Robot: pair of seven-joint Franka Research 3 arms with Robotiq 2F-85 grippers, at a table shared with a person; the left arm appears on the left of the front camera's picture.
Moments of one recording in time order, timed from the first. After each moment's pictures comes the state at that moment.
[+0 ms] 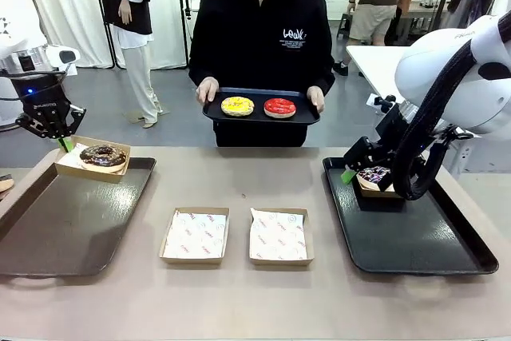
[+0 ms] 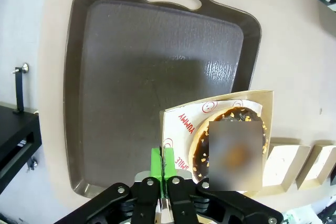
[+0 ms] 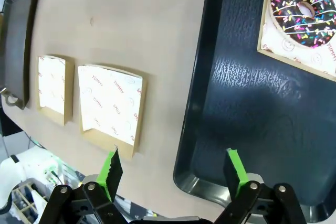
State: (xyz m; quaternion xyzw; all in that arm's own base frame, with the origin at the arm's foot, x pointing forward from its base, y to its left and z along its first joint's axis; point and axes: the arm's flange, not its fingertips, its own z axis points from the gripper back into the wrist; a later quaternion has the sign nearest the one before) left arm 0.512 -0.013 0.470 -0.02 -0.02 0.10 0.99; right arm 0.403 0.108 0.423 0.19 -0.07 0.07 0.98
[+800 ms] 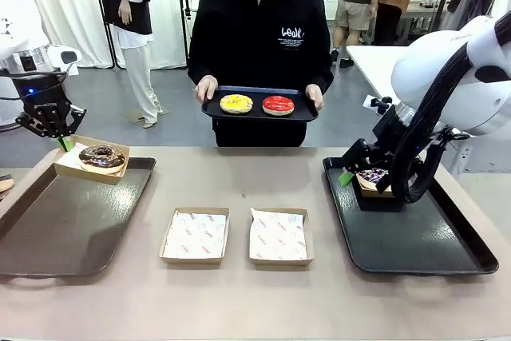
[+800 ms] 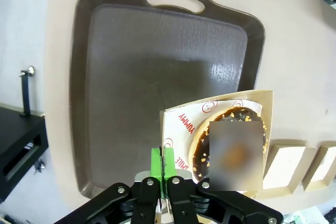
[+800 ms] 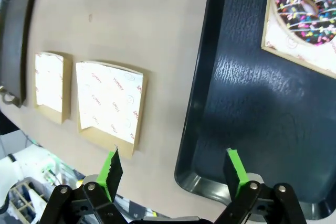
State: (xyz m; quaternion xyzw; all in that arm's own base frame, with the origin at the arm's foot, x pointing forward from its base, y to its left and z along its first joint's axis) left arm 0.517 -0.015 0.470 0.00 -0.03 0.09 1.00; right arm 0.399 0.121 0.419 0.17 -0.06 0.08 0.98
